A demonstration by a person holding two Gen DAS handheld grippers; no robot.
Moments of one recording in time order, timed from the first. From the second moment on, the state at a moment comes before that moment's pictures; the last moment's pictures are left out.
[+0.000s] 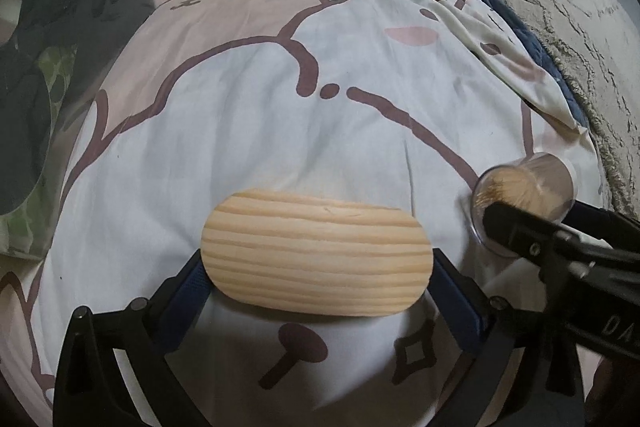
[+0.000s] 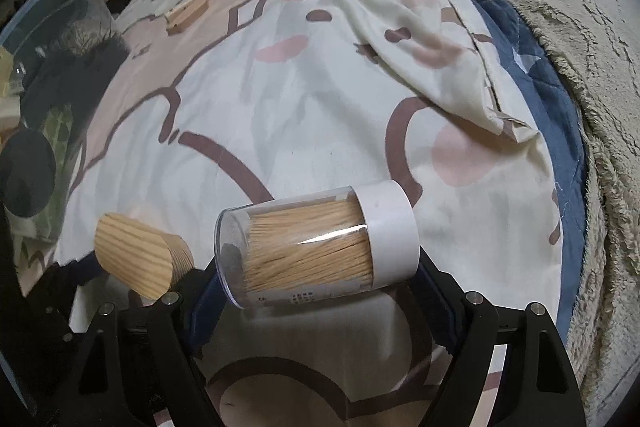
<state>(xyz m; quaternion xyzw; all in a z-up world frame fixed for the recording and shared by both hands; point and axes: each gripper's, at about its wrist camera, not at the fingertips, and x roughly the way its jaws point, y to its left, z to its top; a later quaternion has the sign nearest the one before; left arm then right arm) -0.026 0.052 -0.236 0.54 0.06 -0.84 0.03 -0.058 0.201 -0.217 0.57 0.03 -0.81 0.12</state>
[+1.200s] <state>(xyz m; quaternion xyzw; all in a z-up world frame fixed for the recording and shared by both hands) 0.009 -0.006 -0.060 0.35 0.07 -0.93 -0.02 -0.045 0.211 -0.088 0.42 -0.11 -0.87 0.22</state>
